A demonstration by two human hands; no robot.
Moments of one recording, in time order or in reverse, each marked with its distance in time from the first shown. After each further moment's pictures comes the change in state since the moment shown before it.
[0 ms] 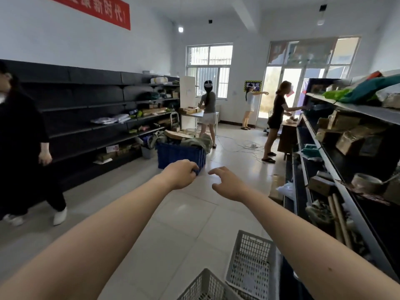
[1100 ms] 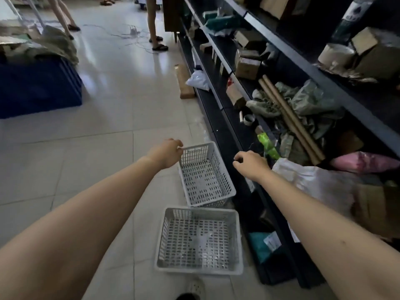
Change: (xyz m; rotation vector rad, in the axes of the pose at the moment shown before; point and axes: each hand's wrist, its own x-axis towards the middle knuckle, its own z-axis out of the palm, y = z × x) left_hand 0.329 -0.034 0.330 -0.076 -0.577 0.426; right_hand 0.090 0.283 0.142 -0.011 -0.005 1.054
